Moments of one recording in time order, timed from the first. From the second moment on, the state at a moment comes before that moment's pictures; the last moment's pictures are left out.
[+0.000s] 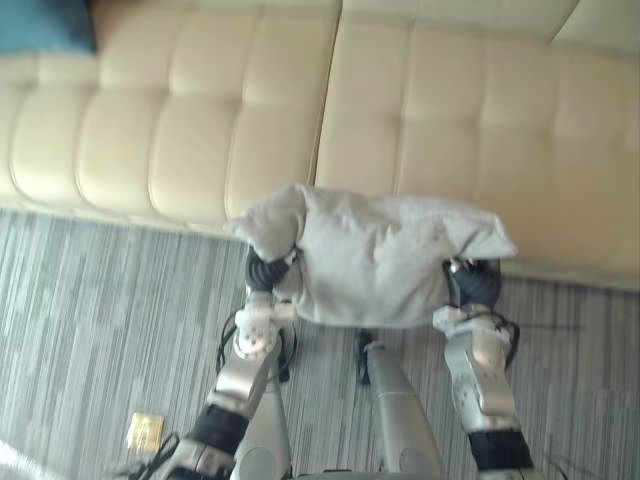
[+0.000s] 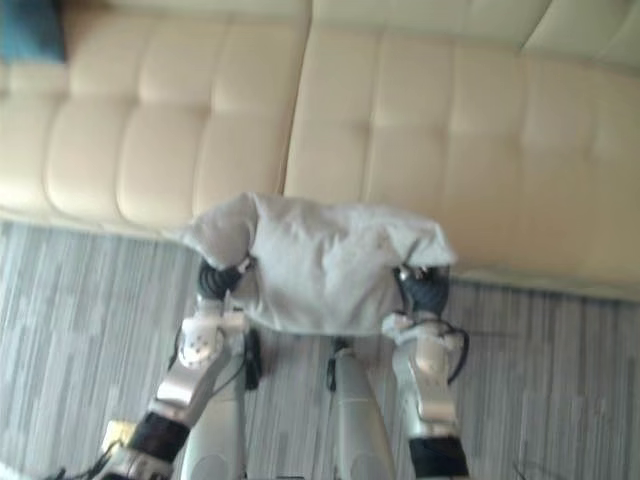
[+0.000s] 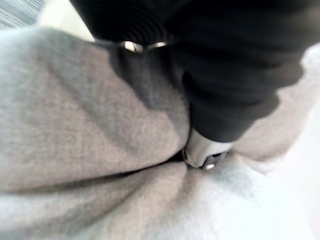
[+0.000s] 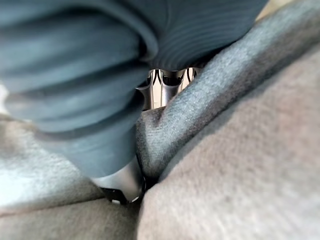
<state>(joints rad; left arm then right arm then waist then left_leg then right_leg) 0.00 0.13 -0.28 0.03 -0.16 -0.19 0.36 0.14 -0.10 0.02 -0.11 0.31 -0.27 -0.21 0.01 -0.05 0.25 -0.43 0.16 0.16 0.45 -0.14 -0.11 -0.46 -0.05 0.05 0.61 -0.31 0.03</state>
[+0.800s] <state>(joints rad) 0.27 0.15 -0.31 -0.06 -0.16 -0.18 0.30 0.34 -0.11 0.06 -0.14 0.23 -0.26 -0.18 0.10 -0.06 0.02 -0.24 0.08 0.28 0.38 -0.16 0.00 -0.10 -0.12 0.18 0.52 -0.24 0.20</state>
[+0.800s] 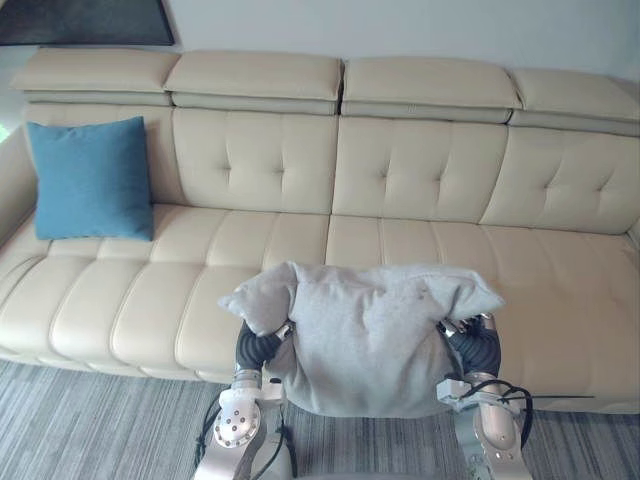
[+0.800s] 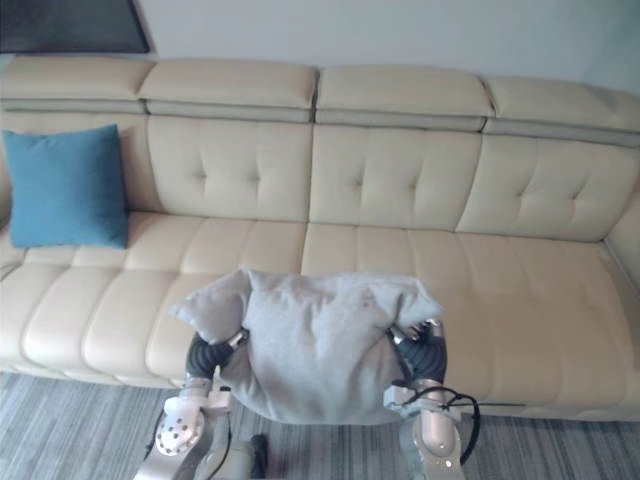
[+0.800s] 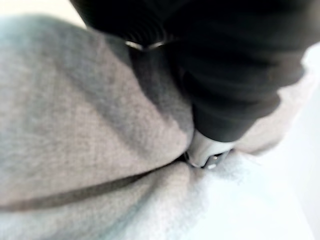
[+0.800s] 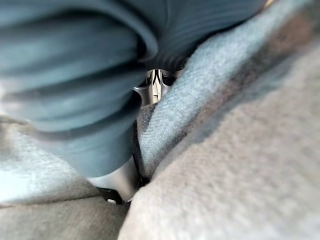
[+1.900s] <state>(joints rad) -0.33 0.19 -0.25 0.17 -0.12 -0.14 0.50 -0.32 -0.16 0.06 0.19 0.11 -0.21 -0.37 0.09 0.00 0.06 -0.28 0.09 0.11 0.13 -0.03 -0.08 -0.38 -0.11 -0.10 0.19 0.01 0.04</state>
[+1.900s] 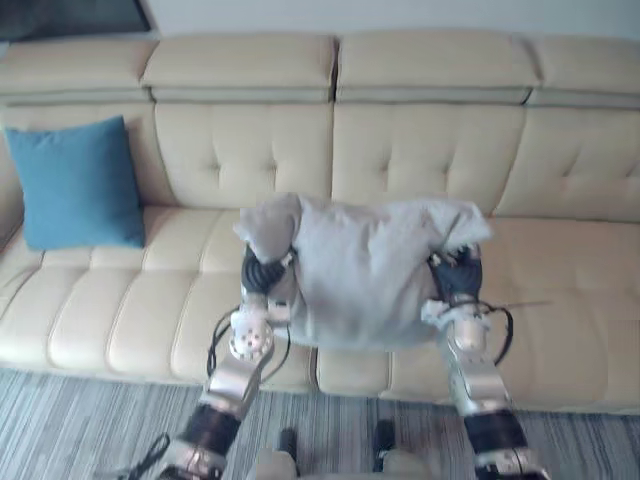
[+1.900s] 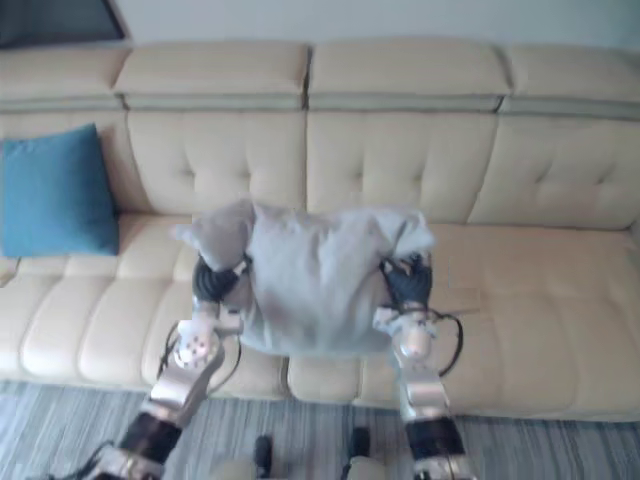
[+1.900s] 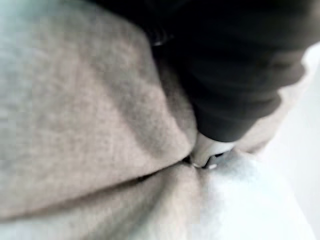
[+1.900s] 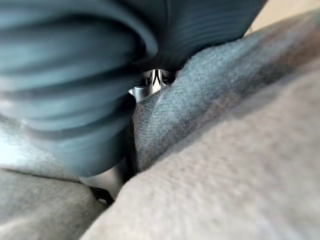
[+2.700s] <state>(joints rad) -1.23 0.19 -0.09 0.74 -0.12 -0.10 0.65 -1.20 -0.25 -0.06 0.62 0.05 -0.19 -0.62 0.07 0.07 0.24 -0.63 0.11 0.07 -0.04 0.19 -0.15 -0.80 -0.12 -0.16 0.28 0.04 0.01</state>
